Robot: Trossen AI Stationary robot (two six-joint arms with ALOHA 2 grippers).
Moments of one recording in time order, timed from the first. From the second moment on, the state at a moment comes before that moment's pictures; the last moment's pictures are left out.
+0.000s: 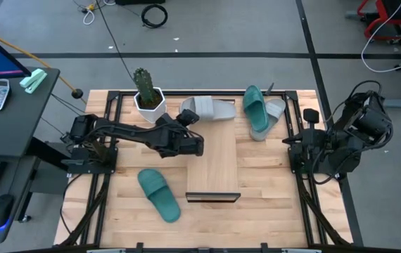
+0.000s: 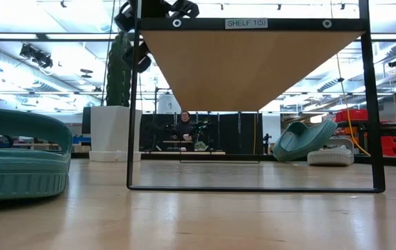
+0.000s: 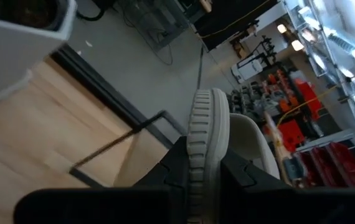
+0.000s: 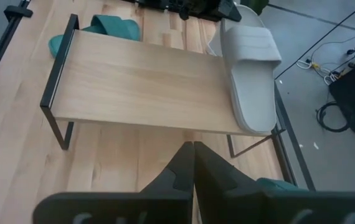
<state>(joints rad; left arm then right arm) -0.08 1.76 1.42 -0.78 -1.29 -2.14 0.85 1.04 1.55 -1.57 0.78 0.60</state>
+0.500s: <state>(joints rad) -0.08 1.77 1.42 -0.82 -1.23 -2.08 0.85 1.04 1.55 -1.57 0.78 0.60</state>
